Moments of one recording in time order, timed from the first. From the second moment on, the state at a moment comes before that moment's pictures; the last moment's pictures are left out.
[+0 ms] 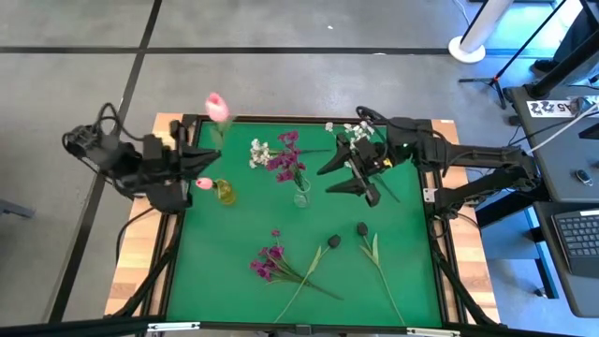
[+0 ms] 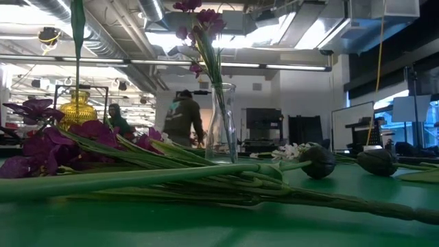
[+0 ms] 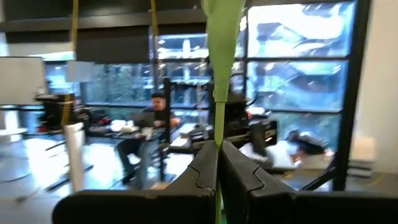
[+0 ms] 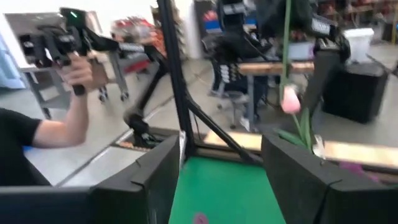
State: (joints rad) left arm -0.53 0.78 1.08 -0.06 -0.80 0.16; right arm -0.06 1.28 1.26 -0.02 -0.50 0.10
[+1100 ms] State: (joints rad) left arm -0.11 0.28 0.47 0.35 -0.45 0.23; right arm -0.06 1.28 1.22 -0.01 -0.49 0.02
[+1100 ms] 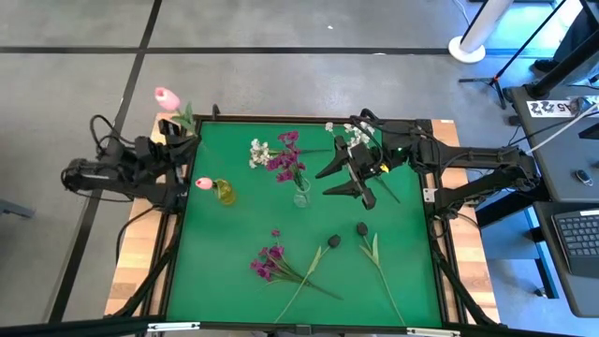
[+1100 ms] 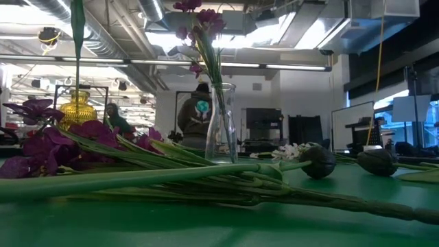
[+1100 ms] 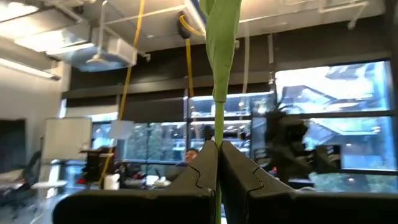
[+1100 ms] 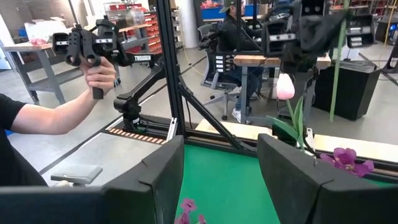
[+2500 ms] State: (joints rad) left arm -0.01 0.00 0.32 -0.02 -0.53 -0.03; right arm -0.06 1.28 1.18 -0.08 -0.49 0.02
